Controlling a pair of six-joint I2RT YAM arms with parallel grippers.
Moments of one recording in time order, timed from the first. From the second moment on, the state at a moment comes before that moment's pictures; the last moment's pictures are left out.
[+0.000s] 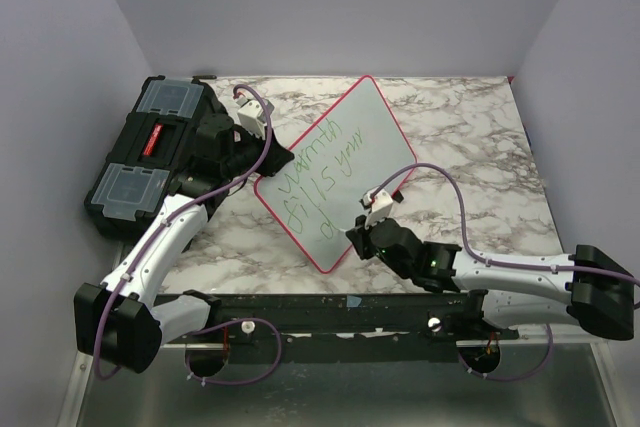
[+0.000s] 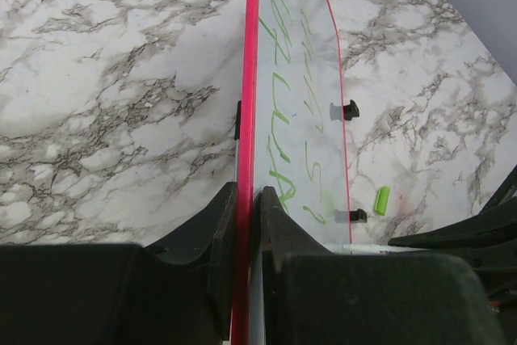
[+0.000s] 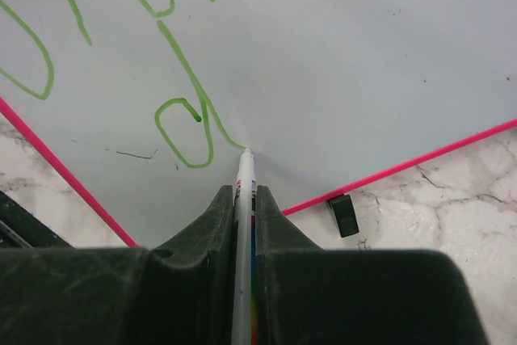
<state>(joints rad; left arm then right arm) -0.32 1.15 0.96 -0.17 0.44 -0.19 1.16 1.14 0.52 0.14 0.48 0.43</state>
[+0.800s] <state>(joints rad) -0.32 1.16 0.96 -0.16 0.45 -0.19 1.14 1.13 0.59 0.16 0.64 0.44</state>
